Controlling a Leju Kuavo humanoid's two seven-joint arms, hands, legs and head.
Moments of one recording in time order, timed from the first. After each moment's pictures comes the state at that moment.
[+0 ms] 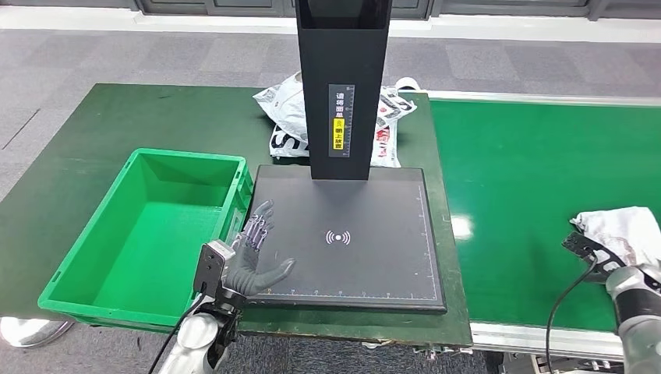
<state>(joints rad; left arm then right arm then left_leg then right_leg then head) -0.10 -0.16 -0.20 -1.31 -0.02 -0.23 -0.33 -0.69 -0.41 -0.41 -0.30 1.33 0.17 0.31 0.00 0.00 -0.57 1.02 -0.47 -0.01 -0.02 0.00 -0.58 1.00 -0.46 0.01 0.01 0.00</state>
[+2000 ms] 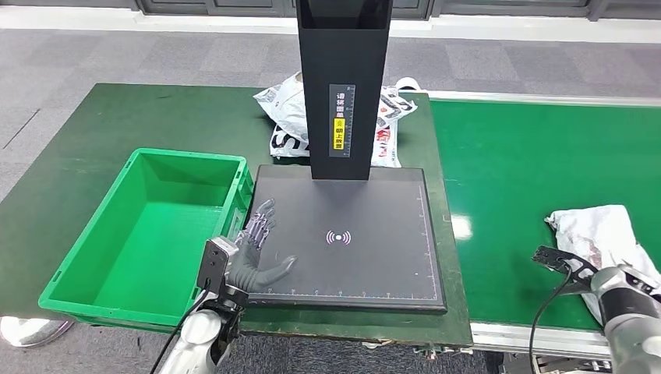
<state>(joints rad) -0.12 -0.16 -0.20 -1.26 -0.01 -0.22 -0.33 -0.69 -0.38 -0.39 -0.28 1.37 0.40 0.21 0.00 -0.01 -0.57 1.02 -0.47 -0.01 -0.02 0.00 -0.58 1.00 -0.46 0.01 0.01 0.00</state>
